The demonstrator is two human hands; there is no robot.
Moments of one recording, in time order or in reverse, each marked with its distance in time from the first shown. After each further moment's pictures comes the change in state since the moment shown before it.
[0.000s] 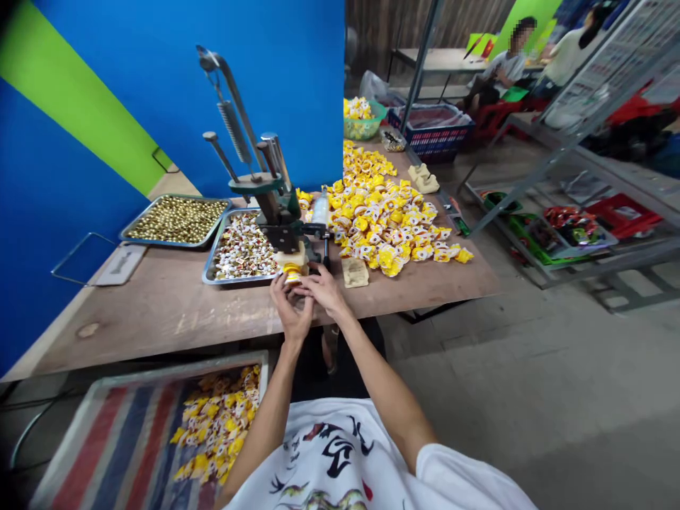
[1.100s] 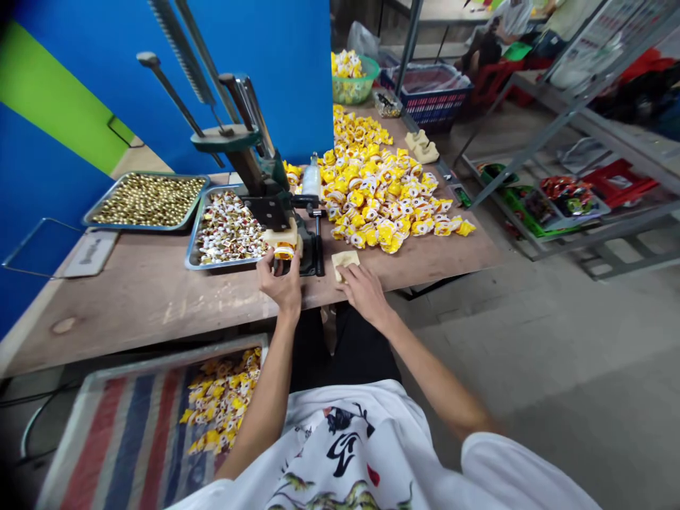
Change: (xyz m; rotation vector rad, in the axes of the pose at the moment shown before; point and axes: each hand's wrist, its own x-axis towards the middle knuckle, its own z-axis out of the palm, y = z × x) left_hand 0.028 -0.013 0.020 0.126 0.269 -0.015; right_hand -0.087 0.005 -0.098 -1.522 0.083 -0.500
